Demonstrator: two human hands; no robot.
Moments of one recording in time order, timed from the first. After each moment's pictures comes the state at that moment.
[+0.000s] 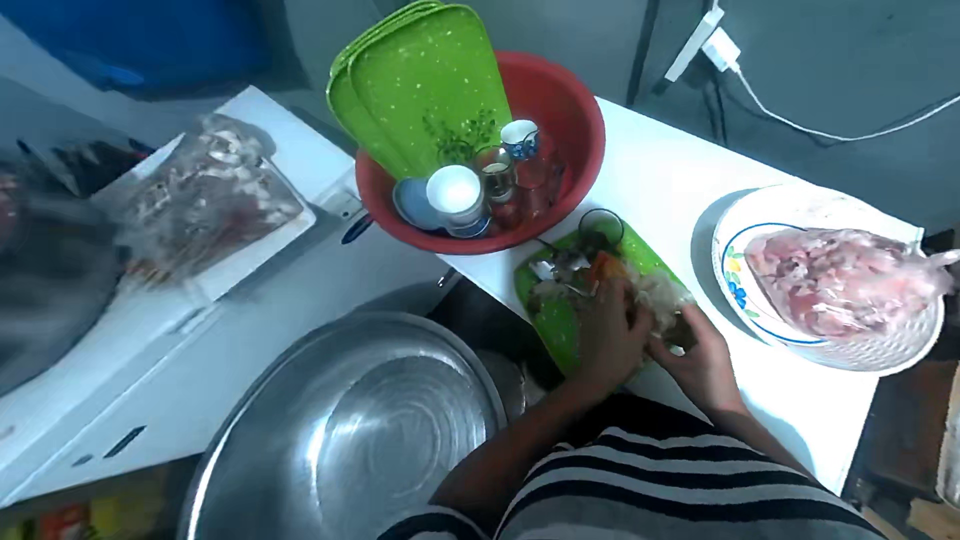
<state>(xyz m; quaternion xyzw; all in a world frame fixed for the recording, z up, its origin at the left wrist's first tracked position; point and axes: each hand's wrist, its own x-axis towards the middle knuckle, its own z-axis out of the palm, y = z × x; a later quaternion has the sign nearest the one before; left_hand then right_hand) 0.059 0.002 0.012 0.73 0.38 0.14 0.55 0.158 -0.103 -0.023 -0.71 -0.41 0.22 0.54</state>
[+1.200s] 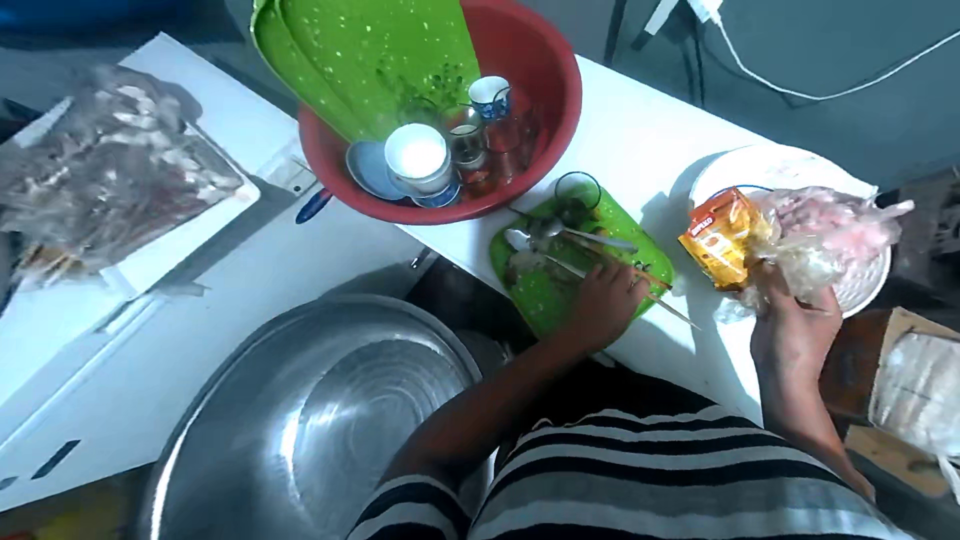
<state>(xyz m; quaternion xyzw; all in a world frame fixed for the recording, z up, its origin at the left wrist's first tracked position) 0.068 -0.005 -0.050 0.96 0.12 0.16 0.18 0.224 -0.154 -0.016 -0.67 -0.14 0.06 0.73</state>
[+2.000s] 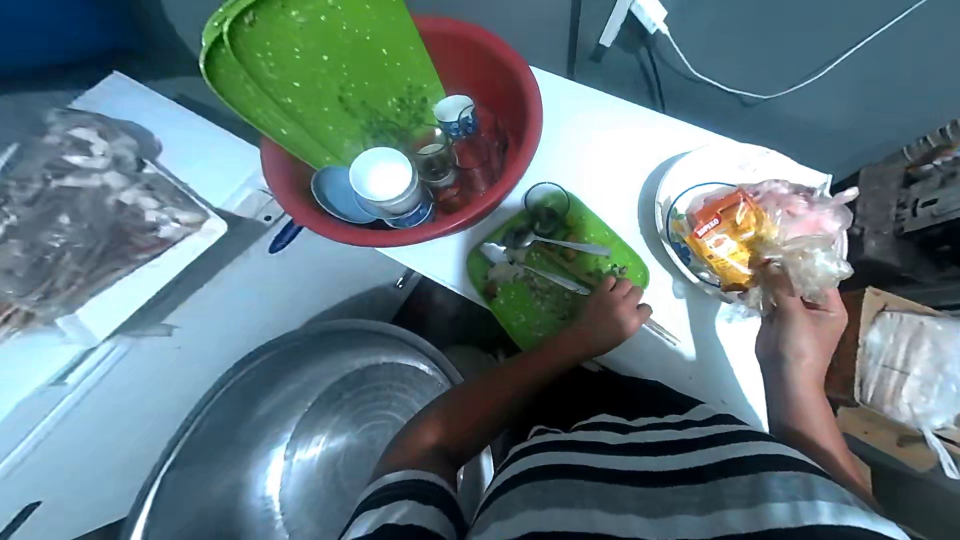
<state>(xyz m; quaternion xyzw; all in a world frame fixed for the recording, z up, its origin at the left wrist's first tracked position) 0.099 -0.018 -0.081 0.98 -0.05 0.14 0.14 0.243 -0.179 -0.012 -0.68 -0.09 0.03 0.72</state>
